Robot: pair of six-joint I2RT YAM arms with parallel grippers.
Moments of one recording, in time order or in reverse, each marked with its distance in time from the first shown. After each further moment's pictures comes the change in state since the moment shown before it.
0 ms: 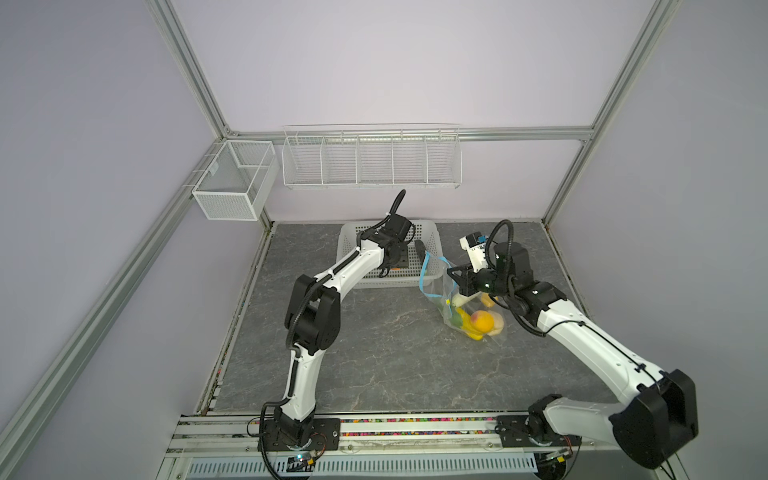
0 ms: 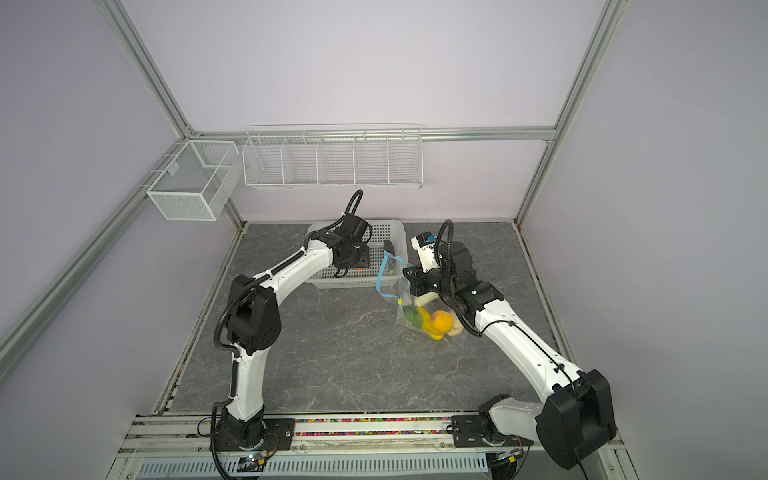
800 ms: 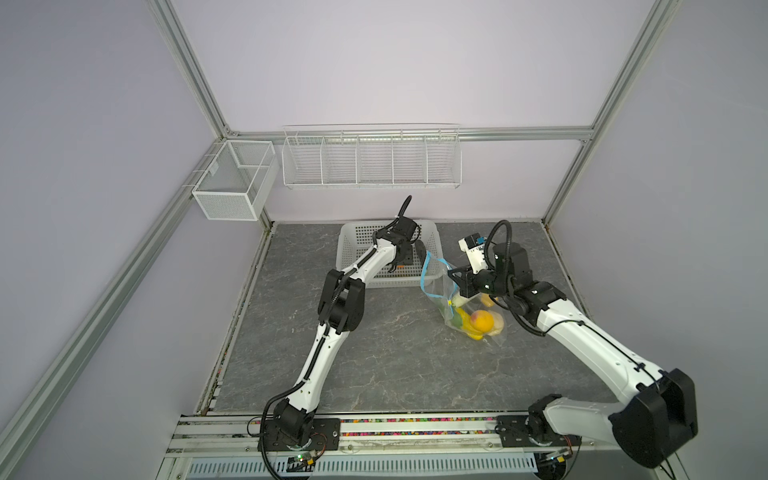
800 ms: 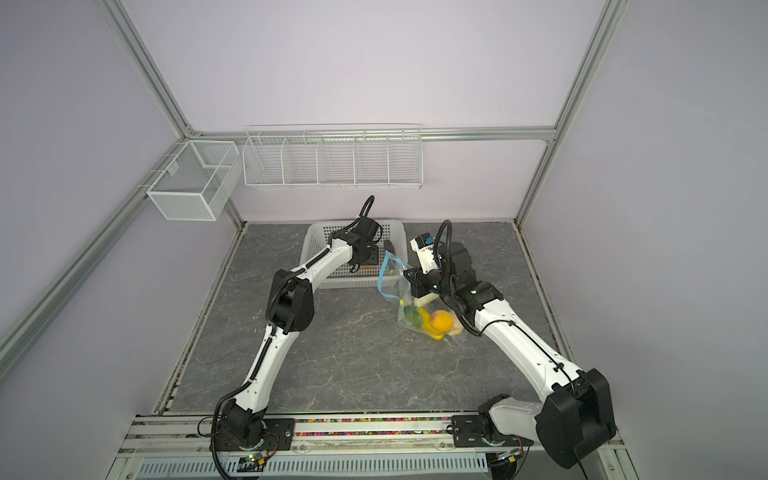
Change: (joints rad) left arm 0.035 0.490 0.499 -0.054 -0.030 0.051; right arm 0.000 0.004 0.002 -0.027 0.011 -0.035
